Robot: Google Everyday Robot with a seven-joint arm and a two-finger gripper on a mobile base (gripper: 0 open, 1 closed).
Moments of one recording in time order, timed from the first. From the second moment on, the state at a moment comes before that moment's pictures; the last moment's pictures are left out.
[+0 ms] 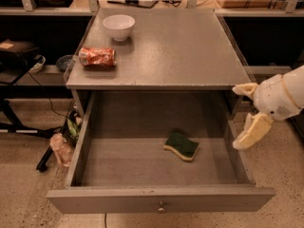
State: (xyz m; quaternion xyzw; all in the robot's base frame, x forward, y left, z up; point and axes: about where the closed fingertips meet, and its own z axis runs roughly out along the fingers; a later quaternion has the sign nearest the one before) arm 0.502 -0.224 0.823 -0.58 0.74 0.15 0.29
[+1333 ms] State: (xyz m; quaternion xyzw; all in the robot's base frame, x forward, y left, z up) arm 0.489 -0.197 0.795 -0.58 0.74 0.19 0.27
